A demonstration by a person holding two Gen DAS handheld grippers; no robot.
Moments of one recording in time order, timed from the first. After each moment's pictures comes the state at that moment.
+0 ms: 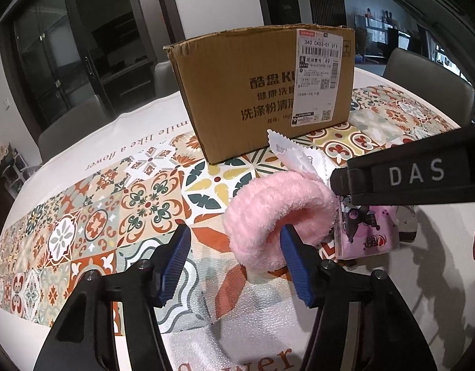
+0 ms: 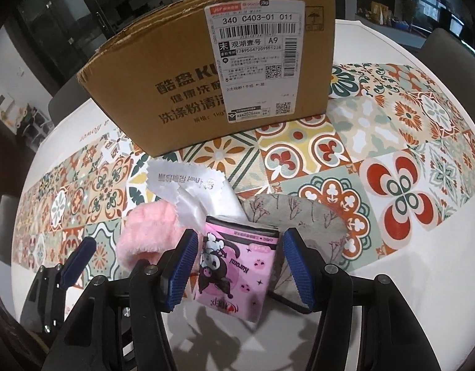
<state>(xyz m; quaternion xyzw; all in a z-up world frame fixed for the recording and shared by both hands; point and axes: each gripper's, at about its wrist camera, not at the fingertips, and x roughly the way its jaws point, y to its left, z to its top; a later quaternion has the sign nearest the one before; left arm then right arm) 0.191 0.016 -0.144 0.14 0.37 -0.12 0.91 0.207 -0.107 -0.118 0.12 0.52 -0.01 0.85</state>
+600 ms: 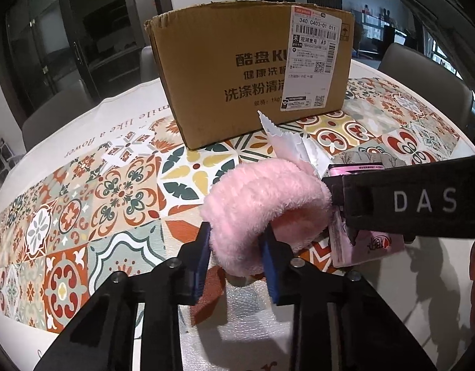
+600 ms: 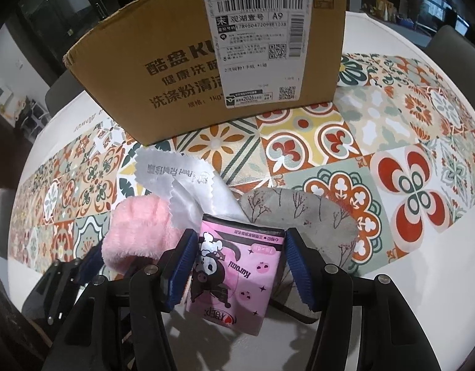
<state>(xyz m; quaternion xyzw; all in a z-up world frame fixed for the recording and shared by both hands) 0.204 0.007 -0.161 0.12 0.40 -0.14 0.90 0.214 -0.107 -0.136 0.12 0.53 0.00 0.84</state>
